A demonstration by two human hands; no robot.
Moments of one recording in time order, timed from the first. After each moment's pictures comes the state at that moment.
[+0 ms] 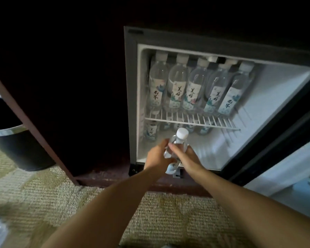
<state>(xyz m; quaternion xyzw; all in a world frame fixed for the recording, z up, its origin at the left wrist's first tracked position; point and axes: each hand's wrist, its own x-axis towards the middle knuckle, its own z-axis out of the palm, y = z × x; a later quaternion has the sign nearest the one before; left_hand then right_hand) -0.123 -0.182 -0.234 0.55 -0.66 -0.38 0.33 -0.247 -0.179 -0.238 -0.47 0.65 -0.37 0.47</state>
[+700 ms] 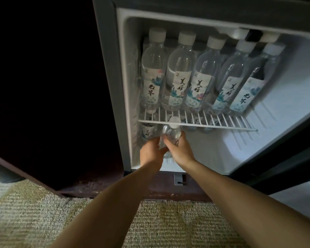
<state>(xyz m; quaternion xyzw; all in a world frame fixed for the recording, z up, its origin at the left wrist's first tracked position) -0.134 -0.257 -0.280 0.65 -0.58 -0.39 0.30 -0.238 -0.258 -0.277 -0.49 0.69 -0.38 0.38</state>
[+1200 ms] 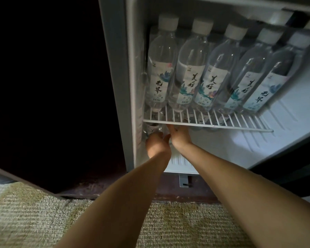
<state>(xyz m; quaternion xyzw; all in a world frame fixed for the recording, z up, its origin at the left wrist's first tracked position) -0.151 -0.287 -0.274 0.72 -0.44 -0.42 0.33 -0.221 -0.314 -0.279 -0.45 0.73 -0.38 0.36</state>
